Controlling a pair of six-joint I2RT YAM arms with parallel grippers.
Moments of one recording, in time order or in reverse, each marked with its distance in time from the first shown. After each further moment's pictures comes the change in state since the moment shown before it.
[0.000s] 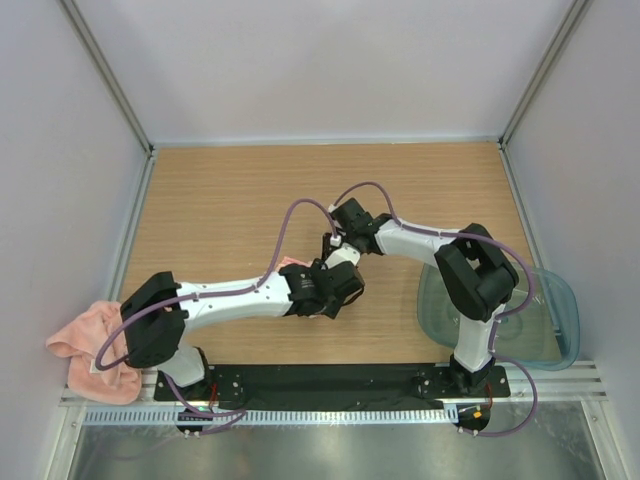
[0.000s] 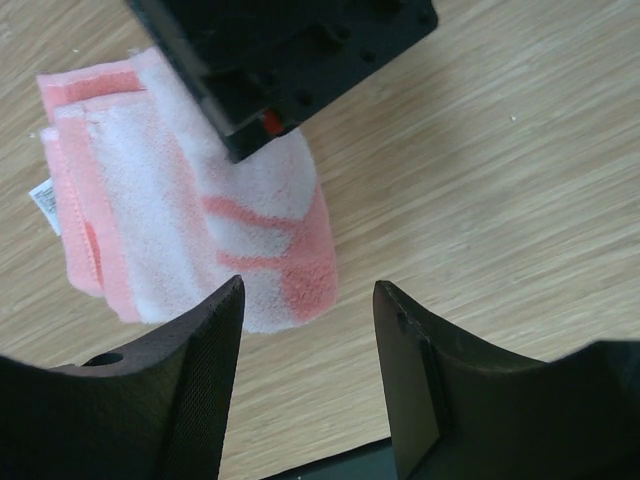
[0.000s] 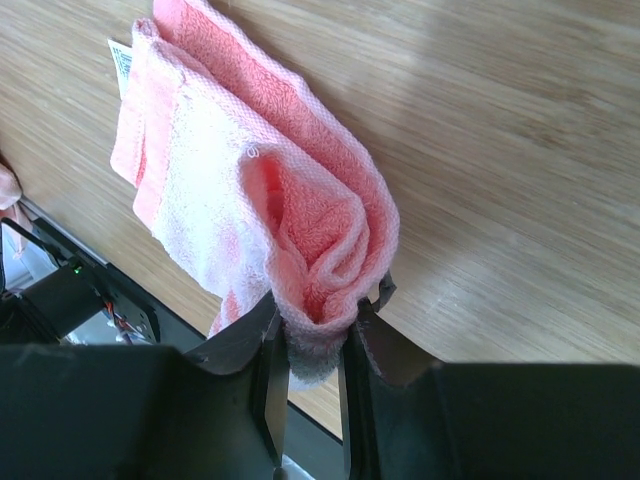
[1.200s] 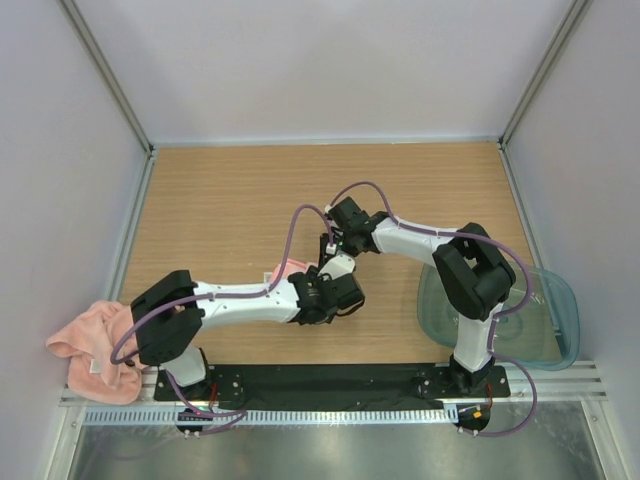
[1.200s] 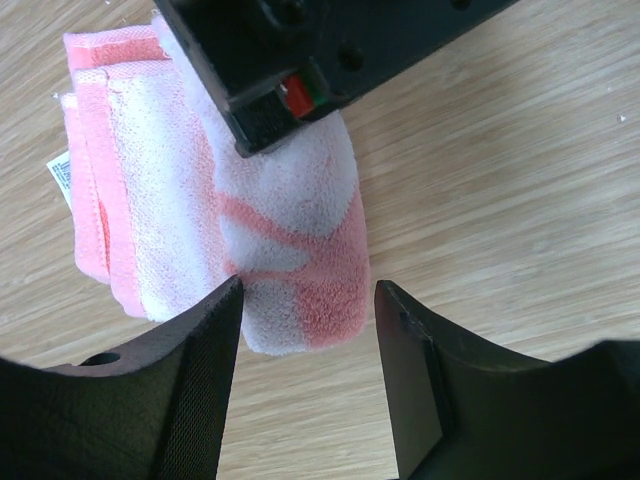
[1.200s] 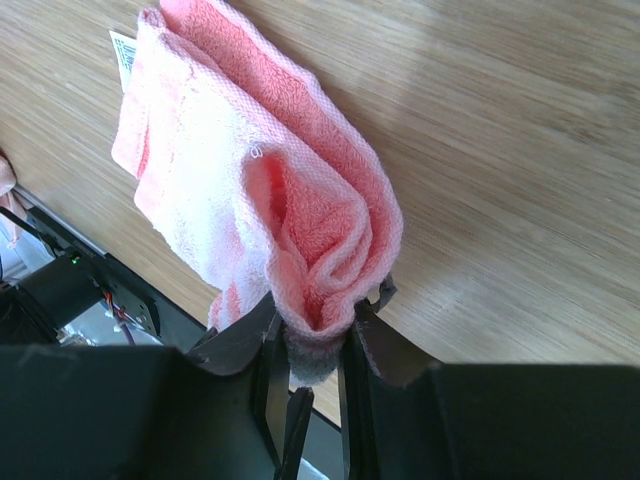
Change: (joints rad) left arm -0.031 0.065 -0.069 0.031 -0.113 -0.077; right arm 0.018 0.015 0.039 -0.045 -0.005 -0.013
